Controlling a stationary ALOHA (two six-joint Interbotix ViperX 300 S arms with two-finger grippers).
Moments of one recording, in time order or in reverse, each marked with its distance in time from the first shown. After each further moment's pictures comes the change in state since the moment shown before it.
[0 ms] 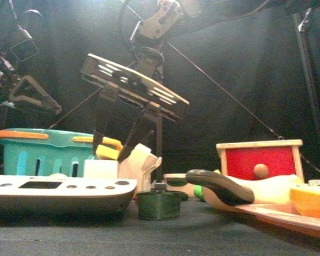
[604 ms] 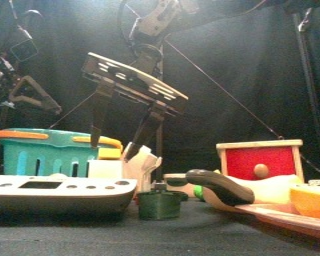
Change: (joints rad) left arm 0.000 0.000 0.000 0.000 0.002 0.000; right arm 0.000 0.000 -0.038 -0.043 0.067 -0.015
